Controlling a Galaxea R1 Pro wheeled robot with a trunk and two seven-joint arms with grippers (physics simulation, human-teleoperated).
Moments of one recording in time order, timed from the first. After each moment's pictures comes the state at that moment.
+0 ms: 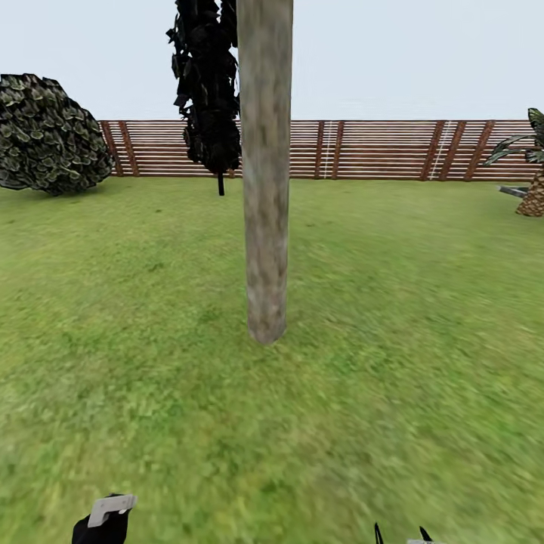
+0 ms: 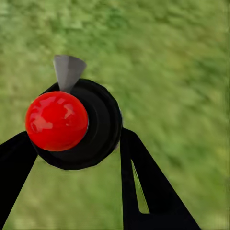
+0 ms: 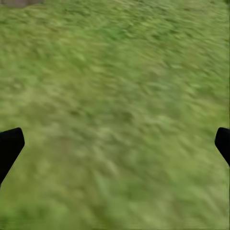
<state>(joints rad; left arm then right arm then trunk) -0.33 0.18 0.24 -0.30 -0.07 -0.31 -0.11 -0.24 -0.05 0.00 -0.15 0.01 -0.85 -0.12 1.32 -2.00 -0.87</state>
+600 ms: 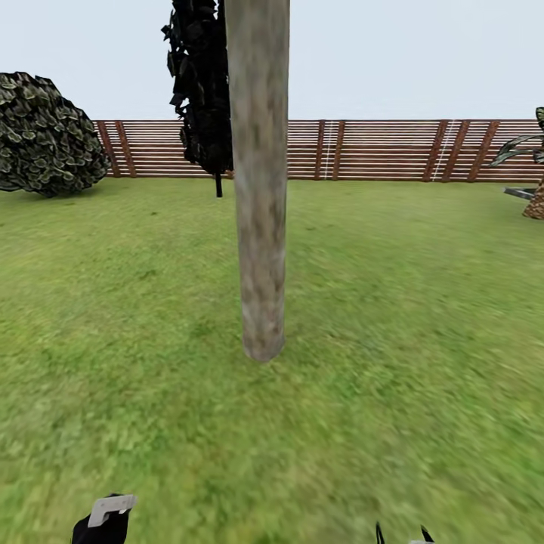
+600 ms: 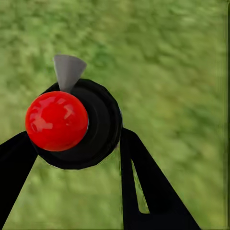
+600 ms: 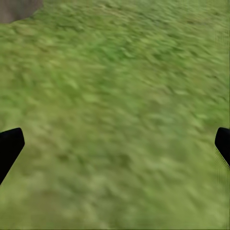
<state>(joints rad) -0.33 0.18 0.24 -0.30 -0.07 -0.31 -0.11 -0.24 -0.05 0.00 -0.14 0.01 -0.85 -0.12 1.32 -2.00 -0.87</state>
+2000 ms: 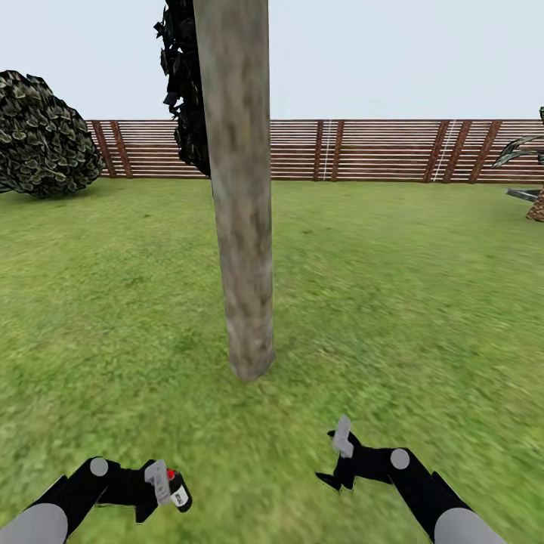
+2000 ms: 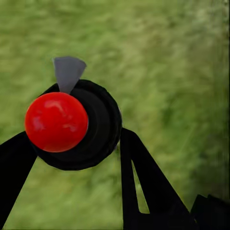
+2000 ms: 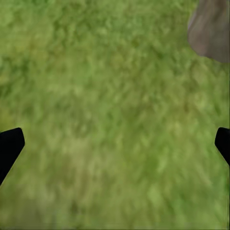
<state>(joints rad) -0.61 0.23 0.12 -0.32 -0.78 -0.25 -0.93 -0.55 -0.08 0.03 -0.52 0.62 -0.29 0.75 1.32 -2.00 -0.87</state>
